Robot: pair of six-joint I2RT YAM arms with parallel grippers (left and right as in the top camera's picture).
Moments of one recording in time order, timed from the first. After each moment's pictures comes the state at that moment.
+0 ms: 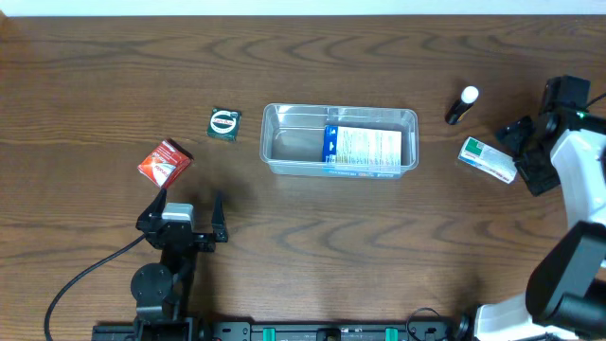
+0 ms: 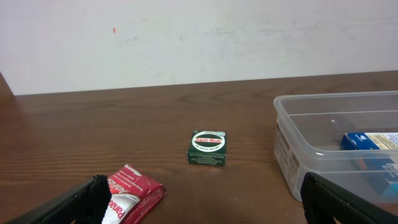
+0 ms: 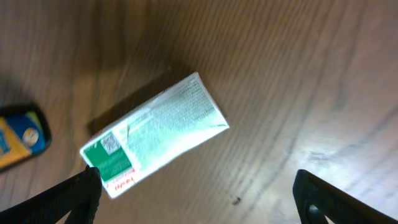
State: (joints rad) left arm 0.02 0.01 0.02 -0.11 0.10 0.04; right arm -0.30 1.70 1.24 -0.86 0.13 0.85
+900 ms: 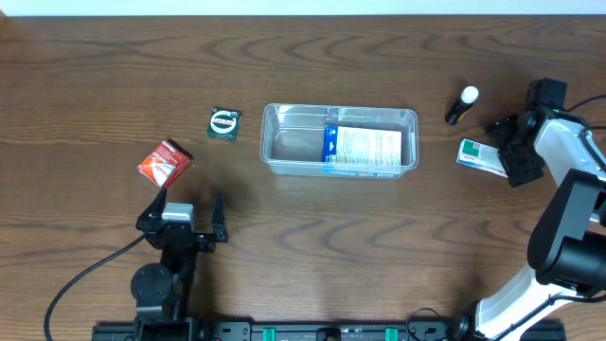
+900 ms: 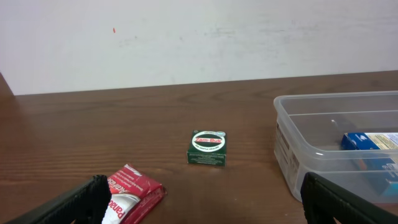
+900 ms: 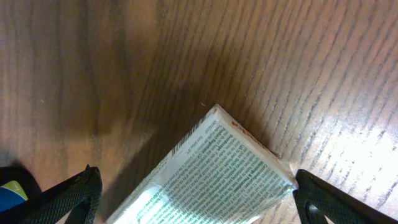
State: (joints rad) left arm 0.02 0.01 0.02 -0.11 0.10 0.04; right arm -0.30 1.91 1.24 -0.65 0.08 0.95
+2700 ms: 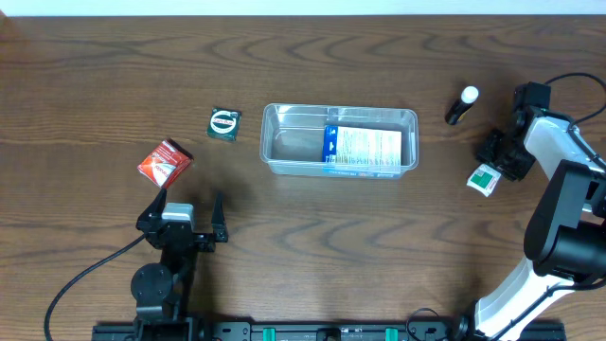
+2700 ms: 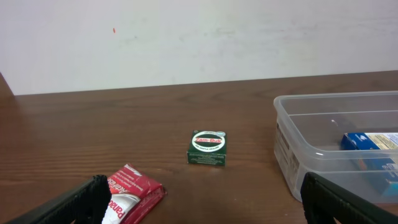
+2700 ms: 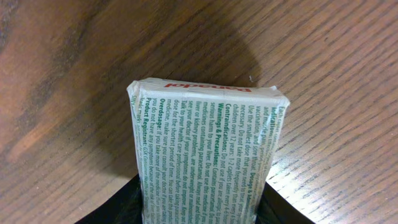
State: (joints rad) left arm 0.02 0.01 0.02 -0.11 0.10 0.04; right arm -0.26 1.96 1.24 -0.71 0.08 0.39
